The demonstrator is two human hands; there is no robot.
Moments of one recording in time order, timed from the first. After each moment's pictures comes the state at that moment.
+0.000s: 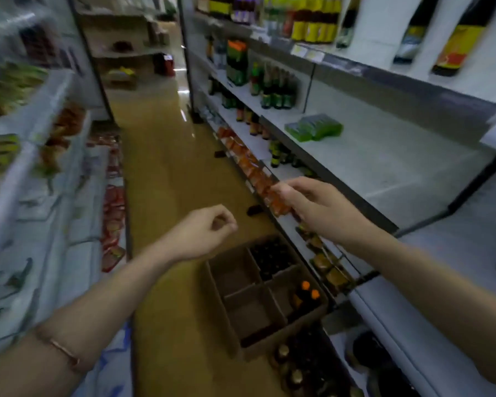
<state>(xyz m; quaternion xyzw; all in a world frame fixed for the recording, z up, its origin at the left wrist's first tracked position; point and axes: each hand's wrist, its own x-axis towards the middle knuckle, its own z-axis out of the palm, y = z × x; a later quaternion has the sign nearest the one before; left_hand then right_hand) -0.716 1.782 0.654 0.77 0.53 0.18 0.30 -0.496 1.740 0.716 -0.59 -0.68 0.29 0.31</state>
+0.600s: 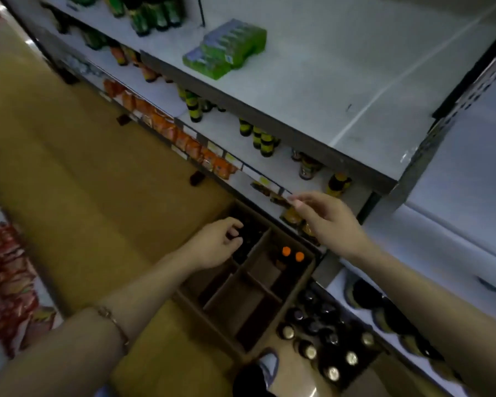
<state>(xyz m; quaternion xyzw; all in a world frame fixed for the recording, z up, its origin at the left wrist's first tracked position) -0.545 2.030 0.471 0.81 0.40 -0.10 0.41 -0.343 1.905 0.508 -0.73 -0.46 0.33 0.38</state>
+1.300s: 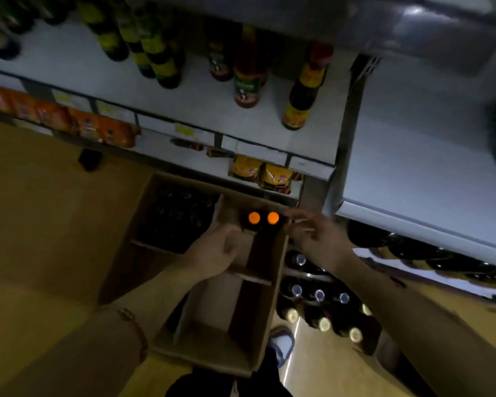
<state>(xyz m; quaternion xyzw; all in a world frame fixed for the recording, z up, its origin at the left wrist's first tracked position) -0.437 2.091 0.161 0.83 0.26 -0.21 0.44 -0.303 1.911 0.211 -0.84 -0.21 0.33 0.38</state>
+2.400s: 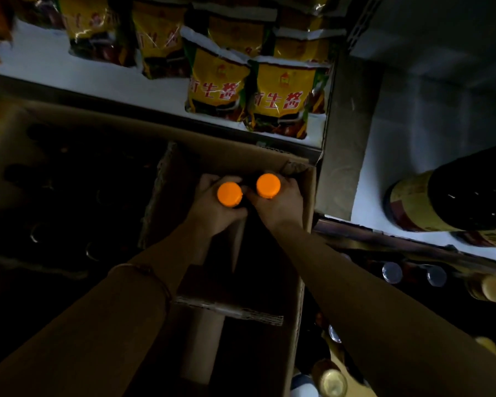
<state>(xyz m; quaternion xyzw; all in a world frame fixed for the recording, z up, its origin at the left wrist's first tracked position) -0.346 2.083 -0.169 0.79 0.33 -0.02 0.51 -0.277 1.971 -0.145 -0.88 -0.05 0.25 0.40</state>
